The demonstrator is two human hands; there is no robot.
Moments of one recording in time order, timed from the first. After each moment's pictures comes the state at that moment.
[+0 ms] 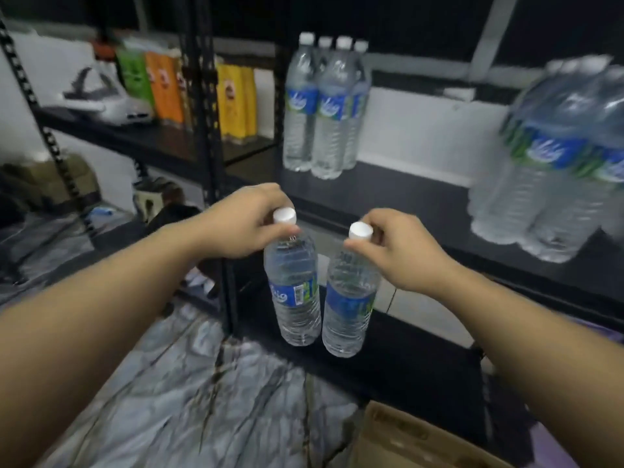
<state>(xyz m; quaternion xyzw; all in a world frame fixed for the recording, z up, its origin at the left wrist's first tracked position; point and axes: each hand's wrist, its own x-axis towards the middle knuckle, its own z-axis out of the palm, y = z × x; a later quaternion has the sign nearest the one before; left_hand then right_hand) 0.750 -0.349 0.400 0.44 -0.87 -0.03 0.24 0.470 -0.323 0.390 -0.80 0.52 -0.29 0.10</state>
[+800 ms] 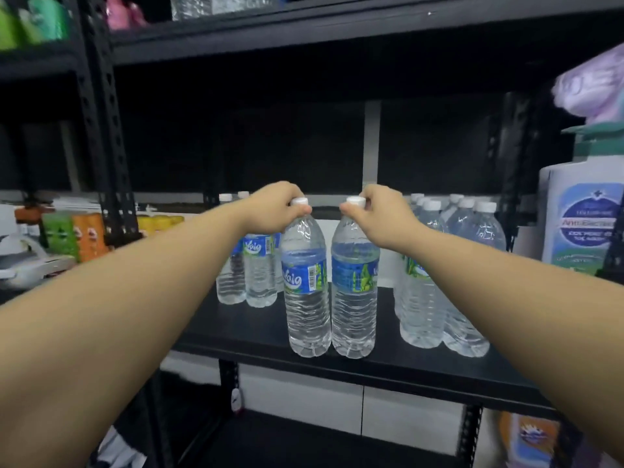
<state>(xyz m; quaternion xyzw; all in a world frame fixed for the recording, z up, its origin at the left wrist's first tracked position) 0.598 -0.472 0.615 0.42 -0.87 0.04 0.27 0.379 -0.414 0.587 -0.67 0.60 -0.44 -0.04</state>
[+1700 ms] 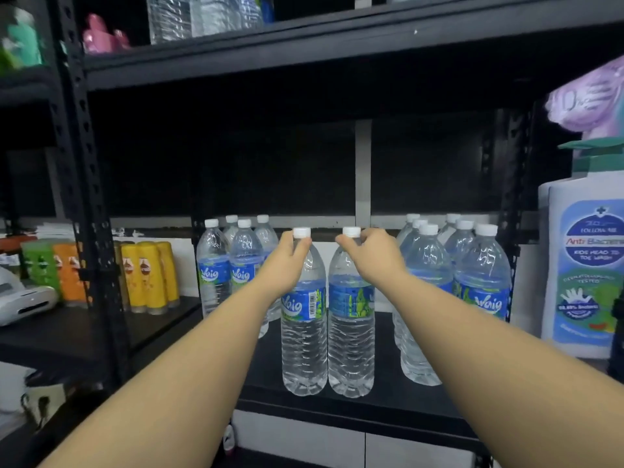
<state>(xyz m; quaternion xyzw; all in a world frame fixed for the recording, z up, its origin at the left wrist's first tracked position) 0.543 -0.513 0.545 0.44 -0.73 -0.25 0.45 0.365 -0.467 0.561 -0.58 0.65 -0.50 0.04</state>
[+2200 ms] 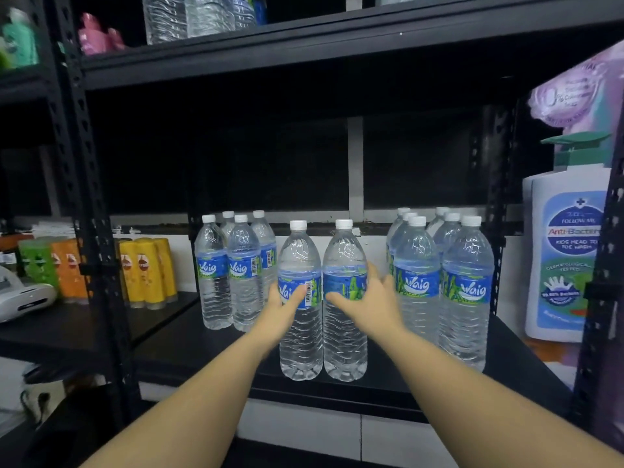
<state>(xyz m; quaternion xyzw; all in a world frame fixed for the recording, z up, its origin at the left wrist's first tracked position) 0.556 -0.495 0.450 0.45 -0.66 -0.41 0.44 0.365 -0.446 0.460 -0.55 0.70 -0.46 0.07</state>
